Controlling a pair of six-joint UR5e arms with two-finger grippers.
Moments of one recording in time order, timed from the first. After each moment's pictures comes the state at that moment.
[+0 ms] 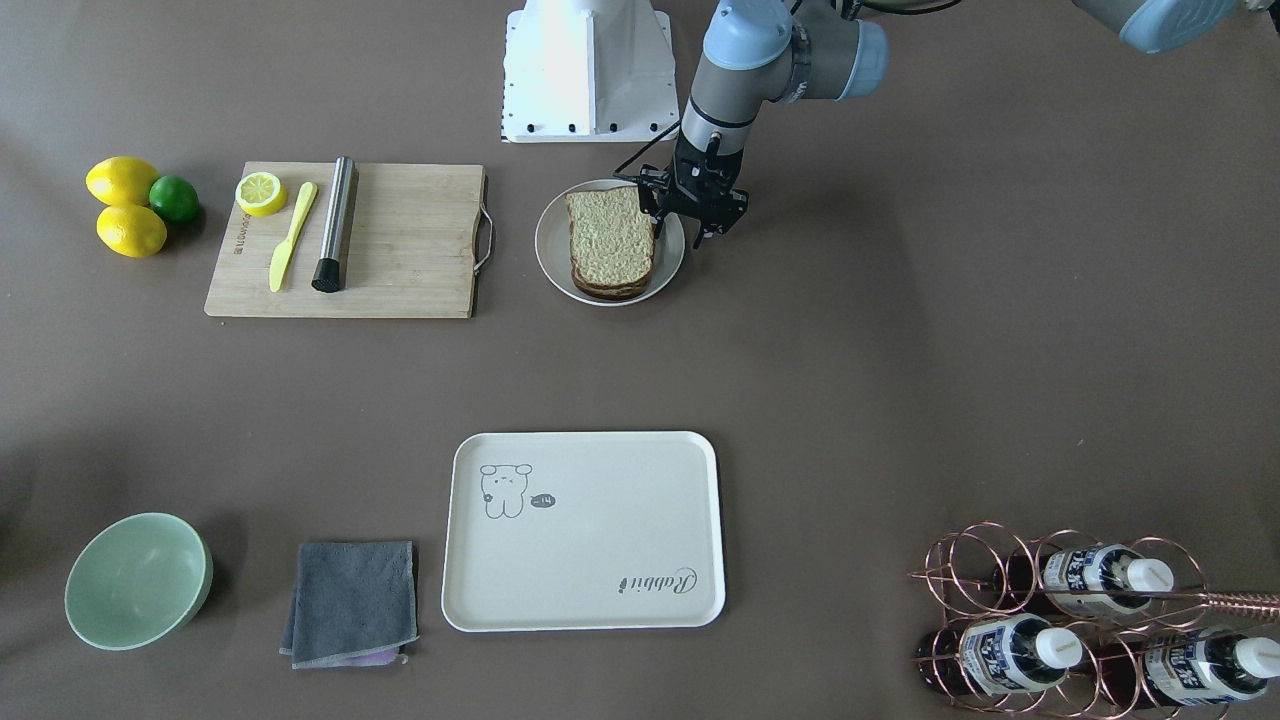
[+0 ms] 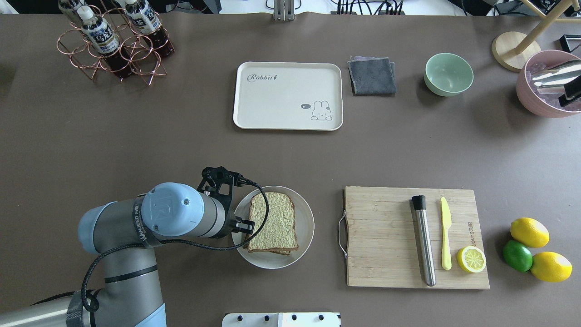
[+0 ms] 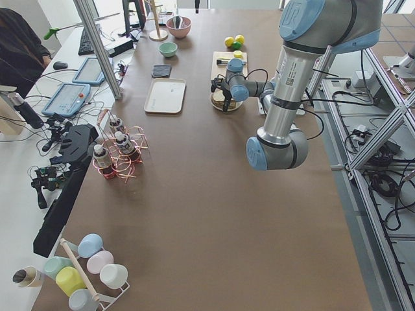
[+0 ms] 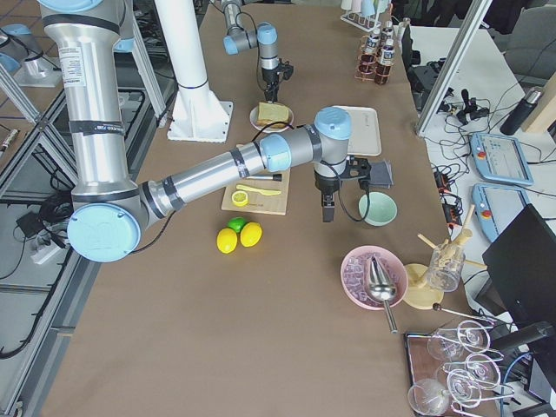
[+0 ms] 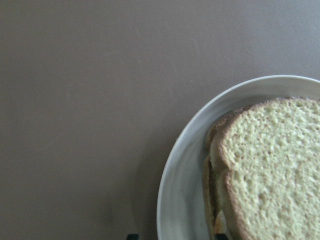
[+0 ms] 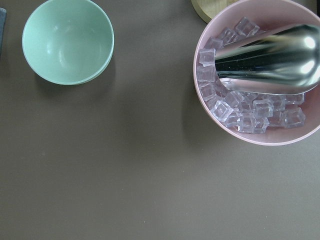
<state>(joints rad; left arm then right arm) -0.33 -2.03 -1.82 -1.82 -1.74 -1.13 1.33 -1.49 1.92 -1.68 2.26 0.38</state>
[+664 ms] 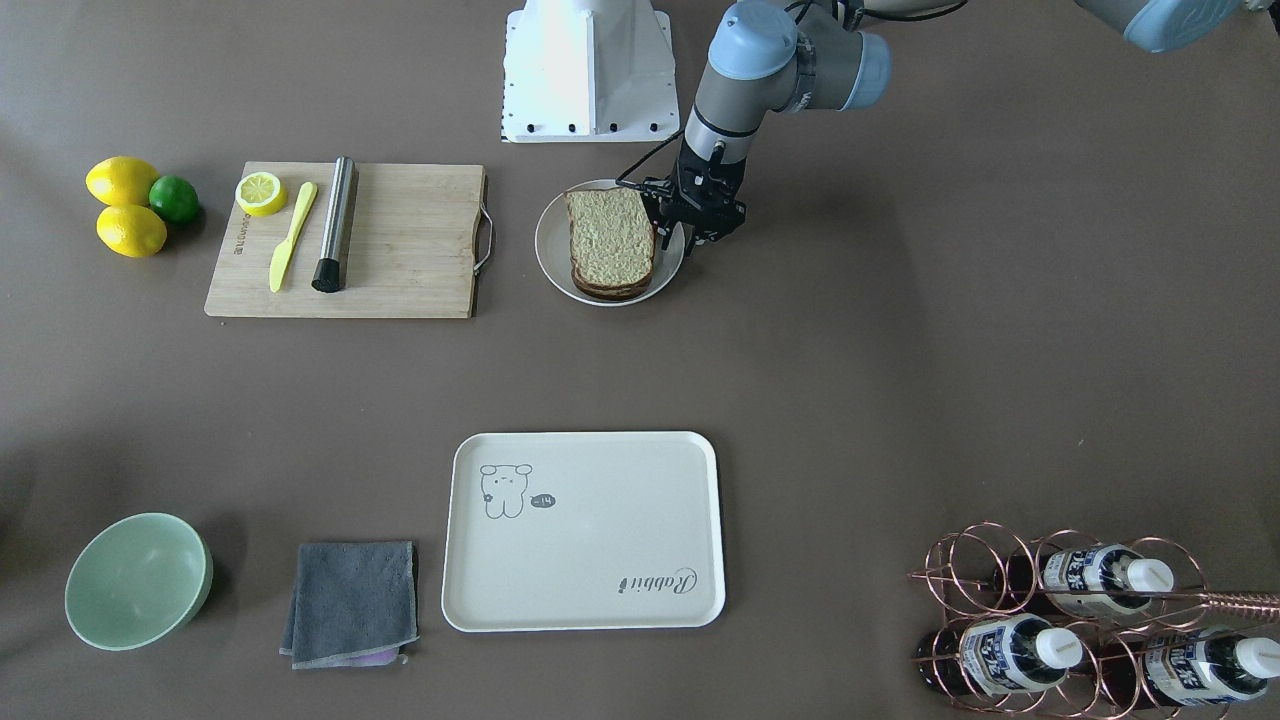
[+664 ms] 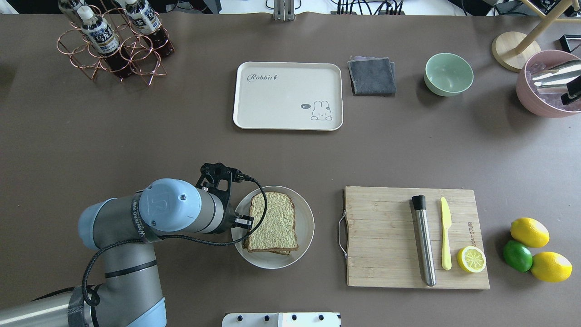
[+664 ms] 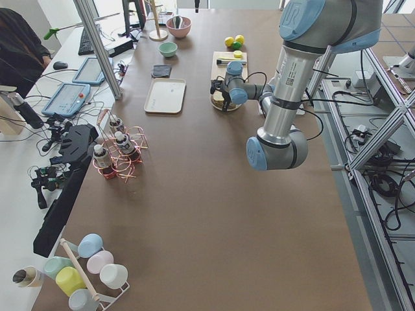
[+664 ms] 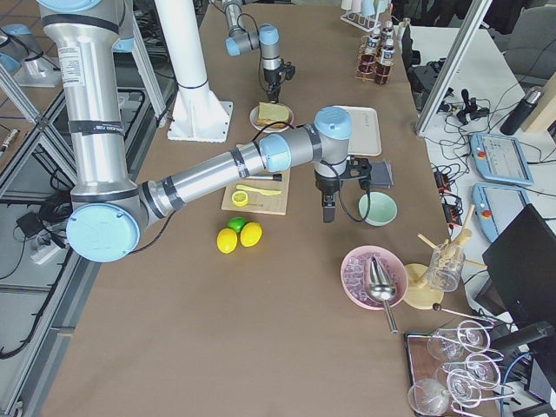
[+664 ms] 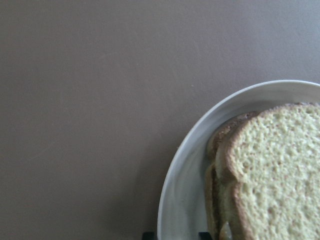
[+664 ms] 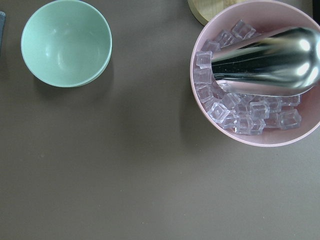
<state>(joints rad) -0.35 -2.02 -1.80 -1.86 -1.74 -1.13 1.34 -1.49 1.93 -1.68 2.26 0.38</state>
